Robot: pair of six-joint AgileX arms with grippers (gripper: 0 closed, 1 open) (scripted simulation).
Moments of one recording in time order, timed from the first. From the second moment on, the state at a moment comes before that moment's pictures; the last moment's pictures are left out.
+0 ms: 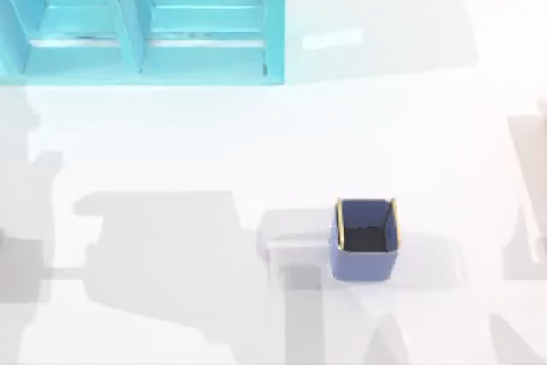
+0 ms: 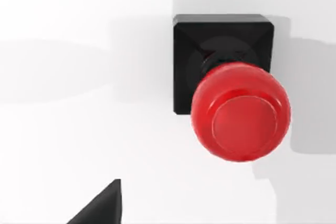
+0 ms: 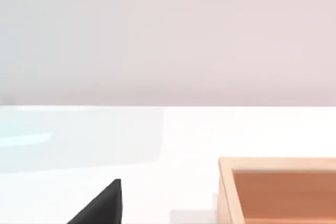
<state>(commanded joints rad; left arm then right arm) 0.24 1.70 1.41 -1.27 0.00 0.26 0.00 0.00 0.00 0.00 0.00 0.00</state>
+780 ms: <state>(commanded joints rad) 0.25 1.77 1.26 -1.05 0.00 0.27 0.00 0.00 0.00 0.00 0.00 0.00</state>
